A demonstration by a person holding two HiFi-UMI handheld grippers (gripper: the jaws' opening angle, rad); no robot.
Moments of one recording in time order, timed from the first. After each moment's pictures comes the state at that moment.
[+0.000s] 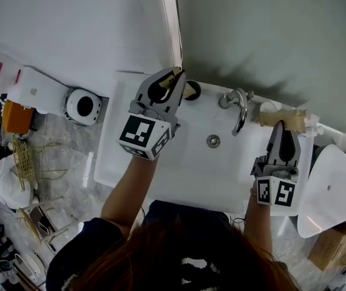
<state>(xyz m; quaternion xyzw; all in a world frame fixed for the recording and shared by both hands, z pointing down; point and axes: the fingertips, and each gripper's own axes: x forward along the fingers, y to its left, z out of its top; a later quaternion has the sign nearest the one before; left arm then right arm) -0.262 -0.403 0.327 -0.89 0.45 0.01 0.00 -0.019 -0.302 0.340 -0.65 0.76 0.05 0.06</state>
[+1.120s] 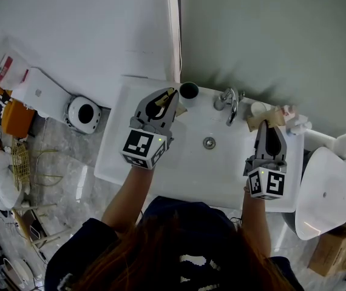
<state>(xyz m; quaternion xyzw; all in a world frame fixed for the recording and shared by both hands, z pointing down) -0.282 -0.311 0.323 -0.88 0.47 0.00 0.02 -0.037 -0.250 0.334 -0.63 0.77 0.04 0.04</state>
